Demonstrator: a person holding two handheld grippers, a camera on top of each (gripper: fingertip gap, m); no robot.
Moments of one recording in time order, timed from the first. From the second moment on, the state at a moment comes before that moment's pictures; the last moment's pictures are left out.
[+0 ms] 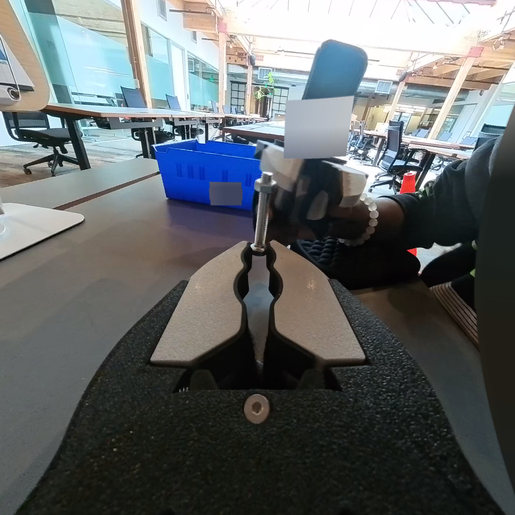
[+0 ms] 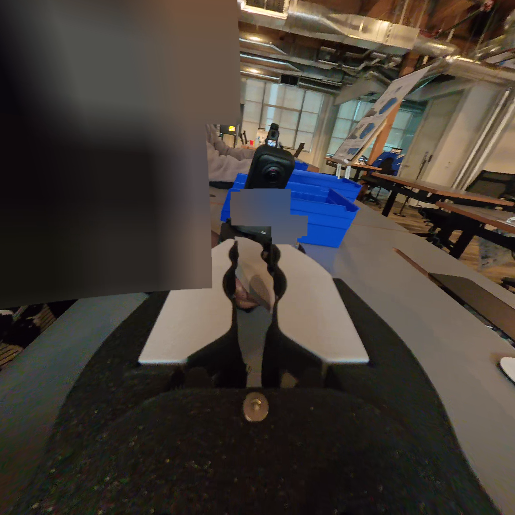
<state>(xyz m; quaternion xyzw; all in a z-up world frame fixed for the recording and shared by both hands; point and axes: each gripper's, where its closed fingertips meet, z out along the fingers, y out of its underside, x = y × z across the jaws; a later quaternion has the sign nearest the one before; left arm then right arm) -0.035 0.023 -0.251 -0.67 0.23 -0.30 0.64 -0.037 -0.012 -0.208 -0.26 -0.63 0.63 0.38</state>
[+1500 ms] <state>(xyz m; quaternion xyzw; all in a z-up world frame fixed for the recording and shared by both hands) -0.035 0.023 -0.251 -0.67 0.23 -0.30 0.64 -0.042 -0.010 -0.211 -0.27 -0.62 0.63 0.38</state>
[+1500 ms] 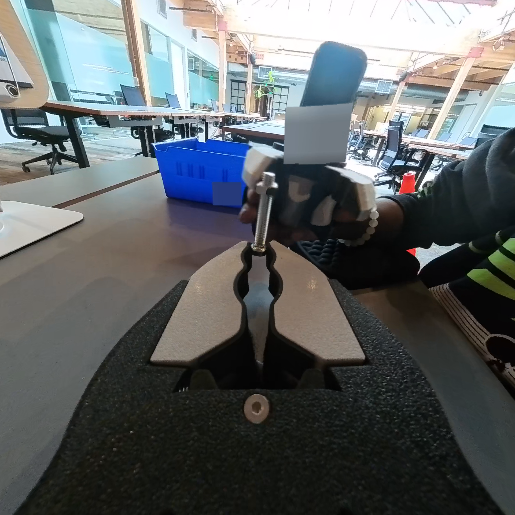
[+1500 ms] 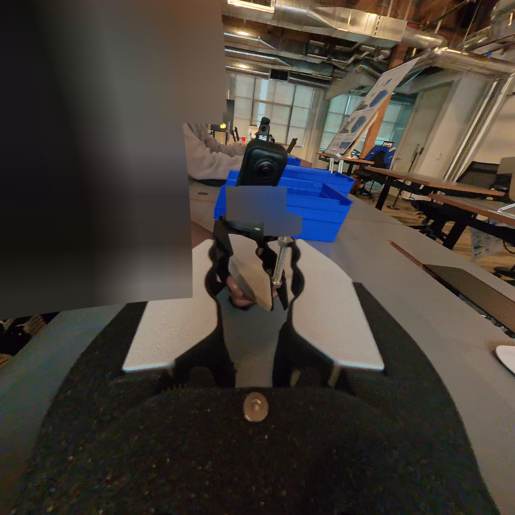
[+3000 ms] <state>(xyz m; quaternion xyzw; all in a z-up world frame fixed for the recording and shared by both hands) -0.036 0.024 -0.251 -0.67 0.23 -0.30 0.64 -0.039 -0.010 -0.207 -0.26 -0.62 0.61 0.42</state>
